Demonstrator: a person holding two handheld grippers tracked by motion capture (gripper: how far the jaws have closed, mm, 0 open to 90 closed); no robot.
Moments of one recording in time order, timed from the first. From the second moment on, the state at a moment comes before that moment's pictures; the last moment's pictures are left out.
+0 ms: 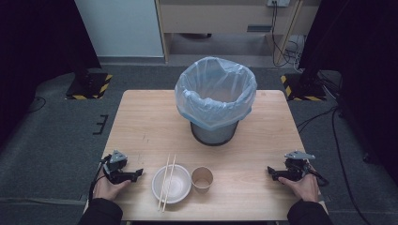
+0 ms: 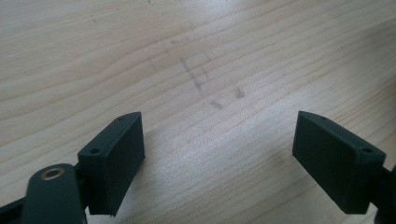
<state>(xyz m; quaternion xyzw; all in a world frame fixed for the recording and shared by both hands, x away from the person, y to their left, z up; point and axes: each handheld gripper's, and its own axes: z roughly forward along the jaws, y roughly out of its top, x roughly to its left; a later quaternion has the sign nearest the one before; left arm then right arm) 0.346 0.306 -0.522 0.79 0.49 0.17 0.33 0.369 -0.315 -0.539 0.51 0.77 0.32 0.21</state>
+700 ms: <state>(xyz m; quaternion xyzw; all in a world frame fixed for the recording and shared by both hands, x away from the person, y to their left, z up) 0.325 0.297 -0.472 0.74 0.48 0.23 0.42 0.367 -0.315 -0.539 0.51 0.77 0.32 0.21</state>
